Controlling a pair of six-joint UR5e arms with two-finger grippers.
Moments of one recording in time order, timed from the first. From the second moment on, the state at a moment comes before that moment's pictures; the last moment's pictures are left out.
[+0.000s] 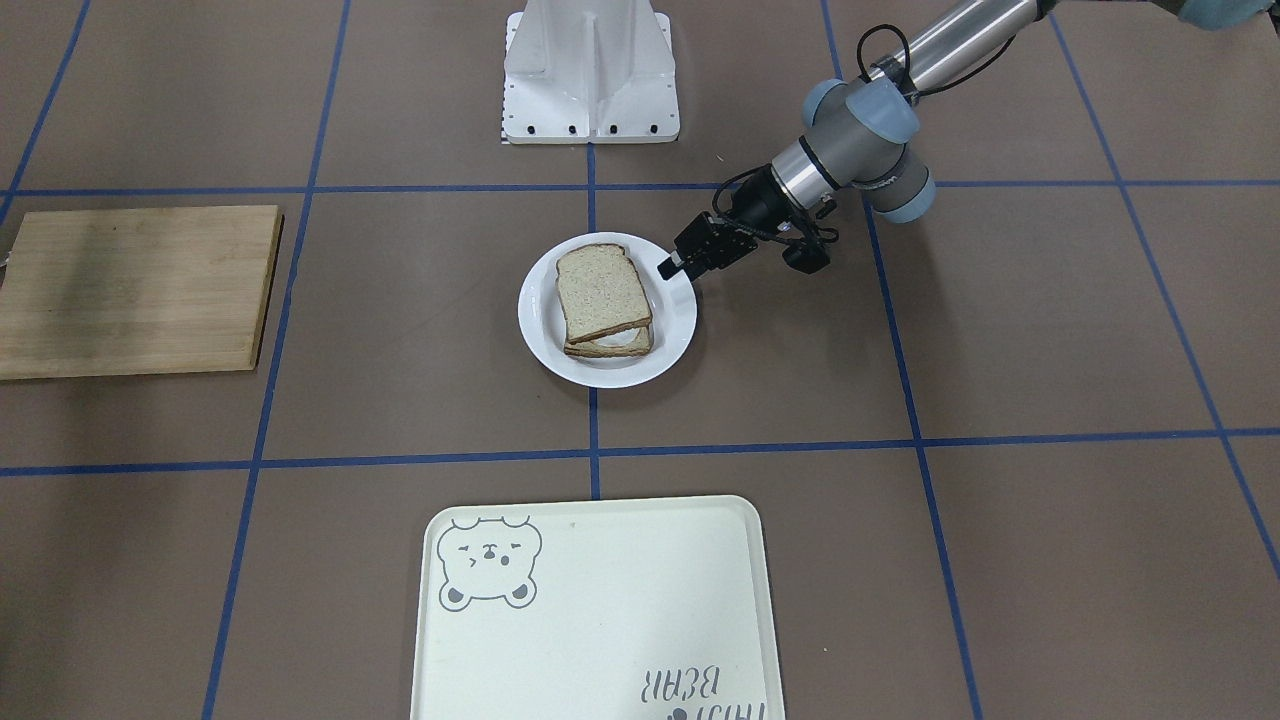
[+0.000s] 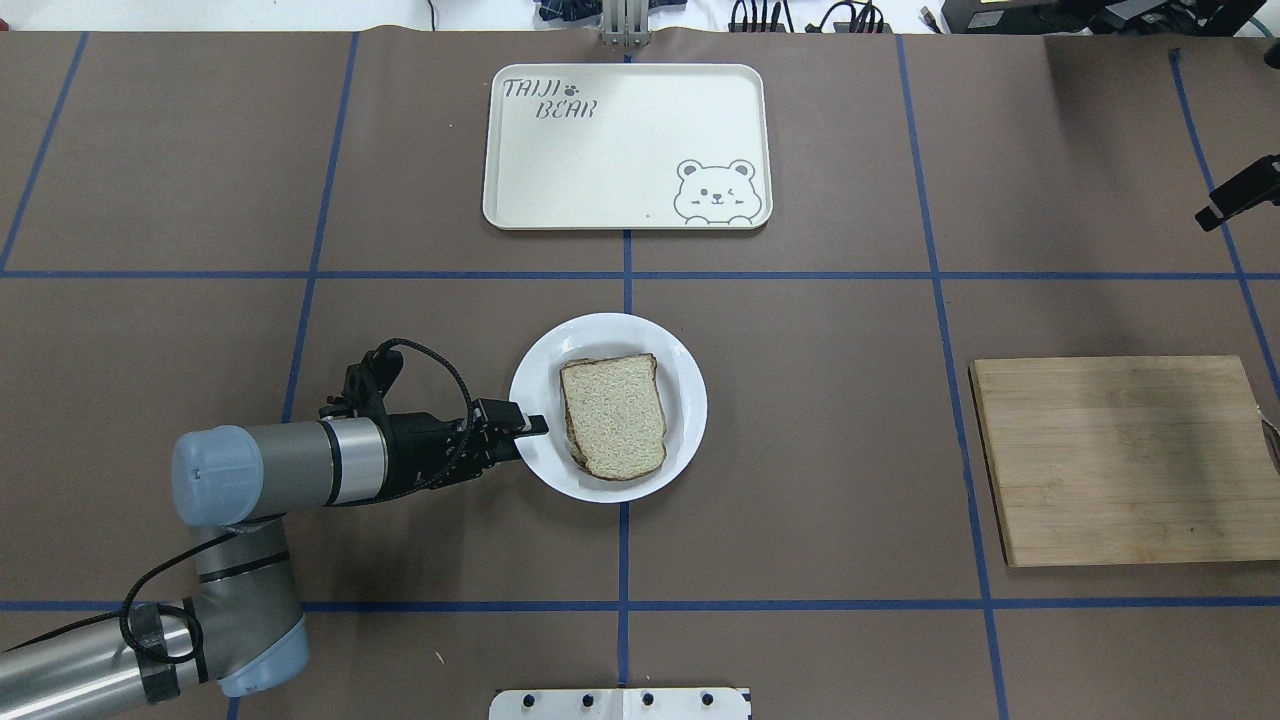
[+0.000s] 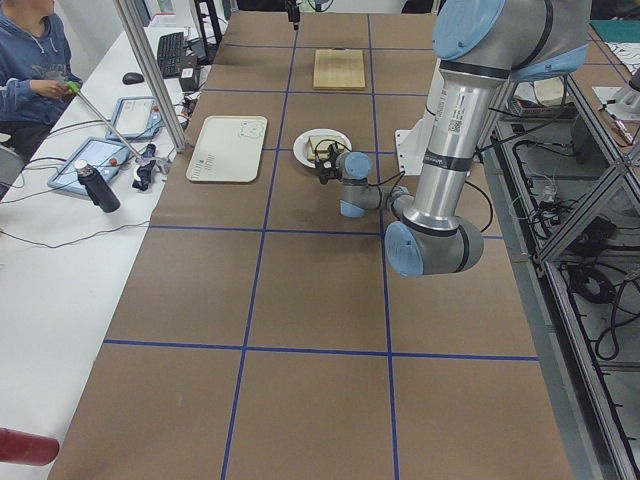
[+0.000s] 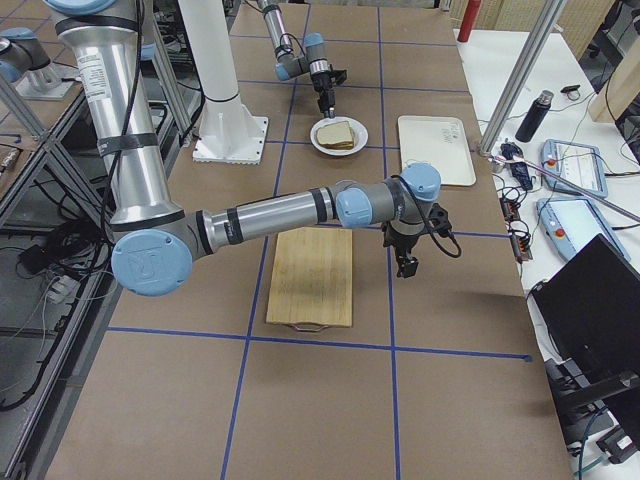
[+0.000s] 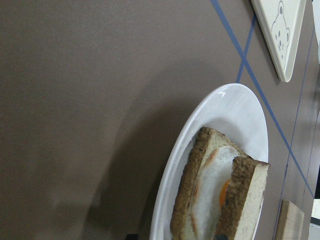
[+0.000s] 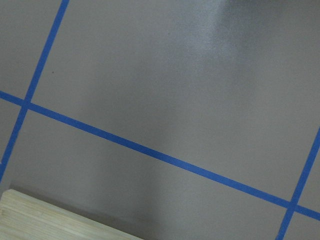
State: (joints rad) left arm -0.38 -1.92 -1.45 -2.99 -1.65 -1.92; right arm 1.34 -1.38 1.63 -1.57 2.34 -0.02
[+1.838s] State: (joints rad) left arm -0.35 -1.95 -1.43 -3.02 -1.60 -1.93; right arm 1.33 -1.38 1.63 -1.58 2.34 -0.02
